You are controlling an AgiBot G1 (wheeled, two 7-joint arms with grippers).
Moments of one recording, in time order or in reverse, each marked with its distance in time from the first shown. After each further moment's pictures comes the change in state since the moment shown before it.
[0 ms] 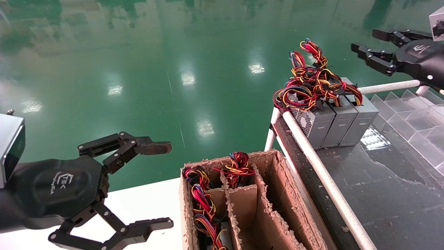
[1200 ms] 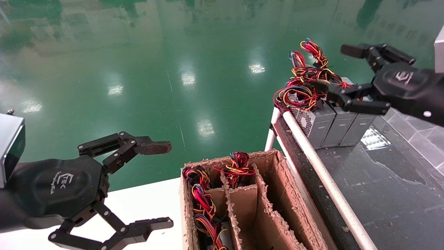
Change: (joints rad) left arm -0.001 -0.001 0.002 0.001 -0.001 0.000 0.001; right arm -0.396 0.150 0.001 0.700 0.279 -0.211 0.362
